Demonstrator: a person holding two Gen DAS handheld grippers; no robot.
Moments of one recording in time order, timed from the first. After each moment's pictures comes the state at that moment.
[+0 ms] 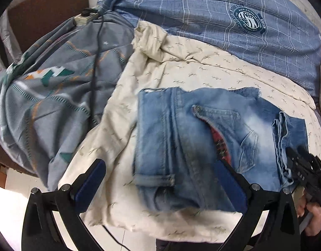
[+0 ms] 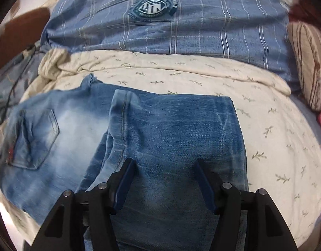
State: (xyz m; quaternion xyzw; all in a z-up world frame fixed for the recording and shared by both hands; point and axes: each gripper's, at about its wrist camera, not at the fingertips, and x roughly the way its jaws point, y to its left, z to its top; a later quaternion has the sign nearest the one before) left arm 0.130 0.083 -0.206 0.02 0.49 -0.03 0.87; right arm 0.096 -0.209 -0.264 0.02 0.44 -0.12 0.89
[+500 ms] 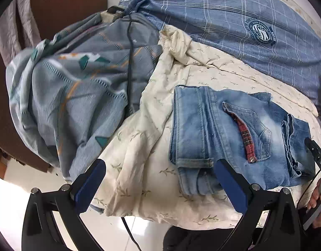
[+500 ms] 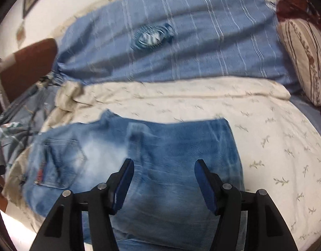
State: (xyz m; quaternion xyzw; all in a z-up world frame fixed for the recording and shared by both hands) left arm 0.103 0.142 -0.210 -0.01 0.47 -0.01 0.88; right arm 0.070 -0.215 -0.228 0.08 0.35 -0.07 0.93
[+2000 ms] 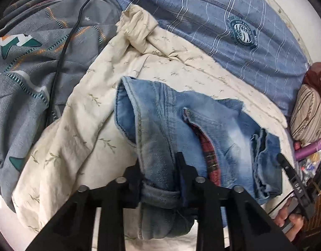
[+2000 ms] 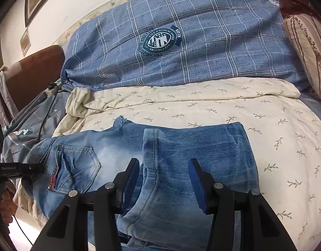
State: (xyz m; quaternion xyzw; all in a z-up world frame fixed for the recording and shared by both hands) left arm 0.172 0.099 -0.250 -0.11 0.50 -0.13 0.85; right arm 0.080 -0.211 -0.227 0.11 0.34 -0.05 0.93
